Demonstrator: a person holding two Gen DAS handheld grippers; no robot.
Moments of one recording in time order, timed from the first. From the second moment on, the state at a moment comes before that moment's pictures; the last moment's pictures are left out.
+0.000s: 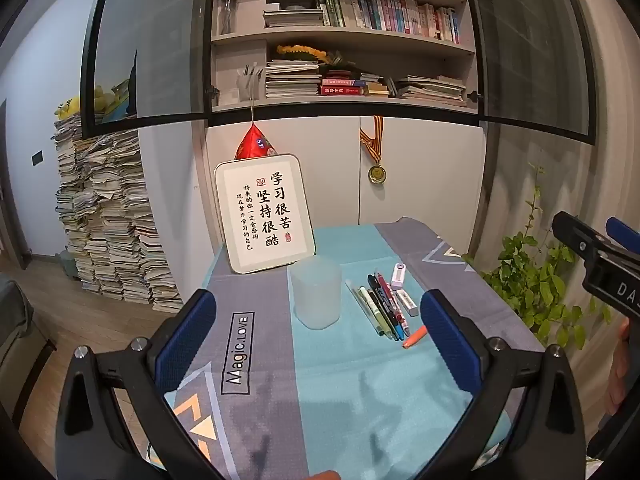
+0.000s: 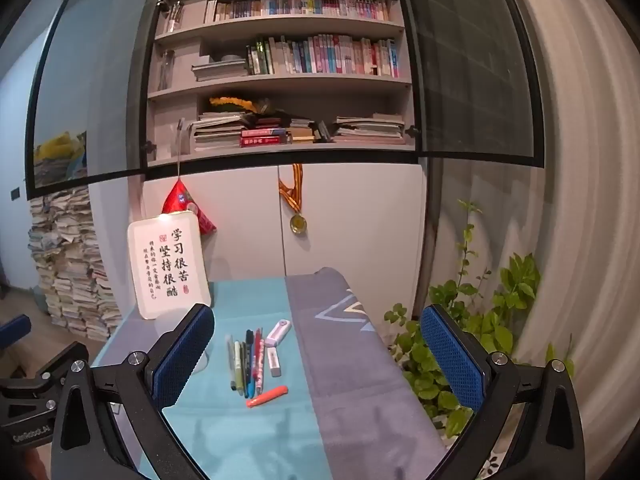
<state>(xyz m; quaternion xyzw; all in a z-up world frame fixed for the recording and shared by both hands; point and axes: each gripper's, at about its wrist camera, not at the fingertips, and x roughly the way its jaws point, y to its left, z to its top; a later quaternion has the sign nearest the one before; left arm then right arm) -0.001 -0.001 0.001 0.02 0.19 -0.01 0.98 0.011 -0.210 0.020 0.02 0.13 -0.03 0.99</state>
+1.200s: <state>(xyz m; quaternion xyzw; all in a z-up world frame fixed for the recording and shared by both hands) -0.006 -0.011 -0.005 0.04 0.18 -0.03 0.98 0.010 -0.209 0.018 0.03 0.14 -0.03 0.99</state>
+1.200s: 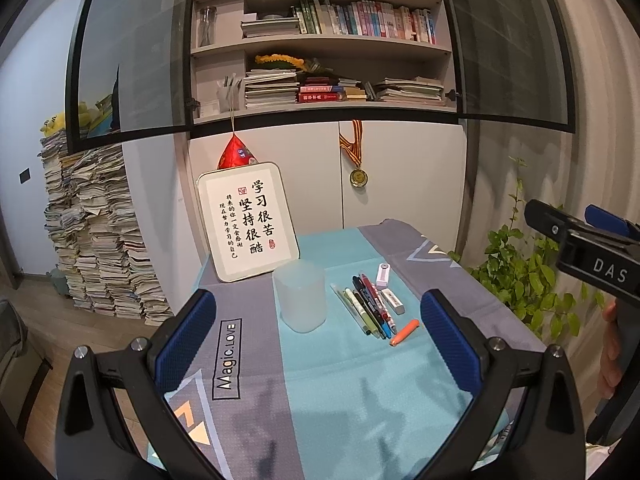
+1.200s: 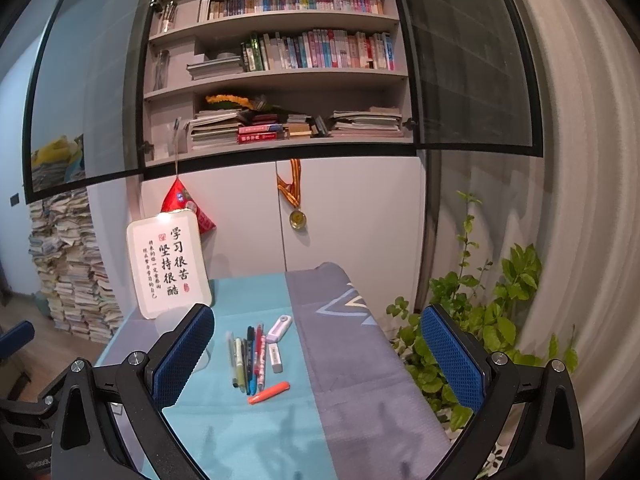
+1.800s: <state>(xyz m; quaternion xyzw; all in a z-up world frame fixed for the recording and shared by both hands) 0.002 -0.010 -0.012 0.03 0.19 -0.03 0.98 0.021 -0.207 0.006 0.03 0.15 -0.02 0.99</state>
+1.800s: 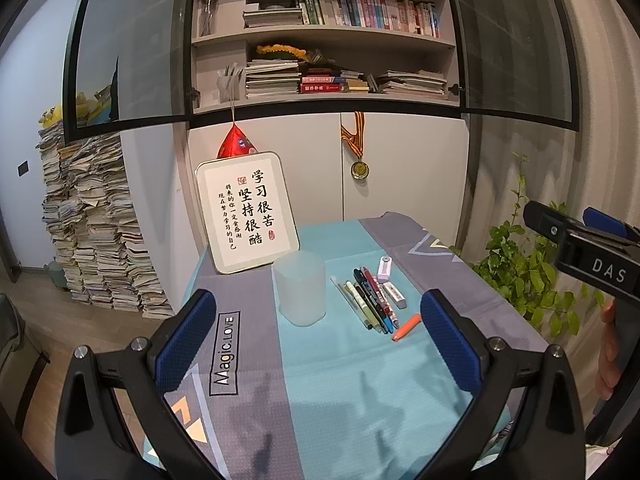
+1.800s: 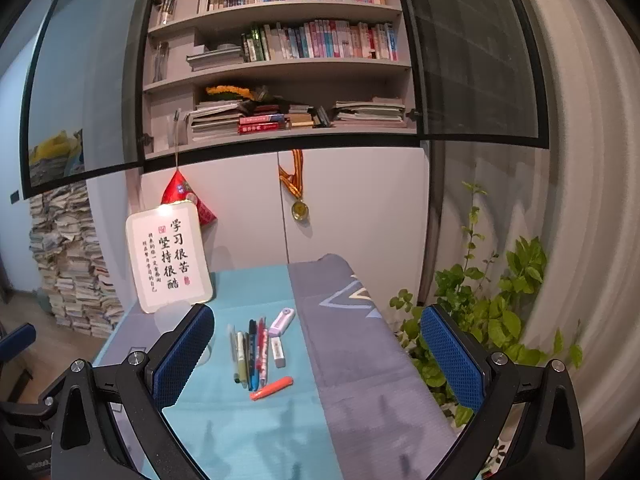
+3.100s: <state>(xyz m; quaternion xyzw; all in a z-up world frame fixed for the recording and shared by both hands) 0.056 0.005 -0.042 0.01 0.26 -0.02 0.97 0.069 -0.209 -0.021 0.04 0.22 -0.02 0.98</state>
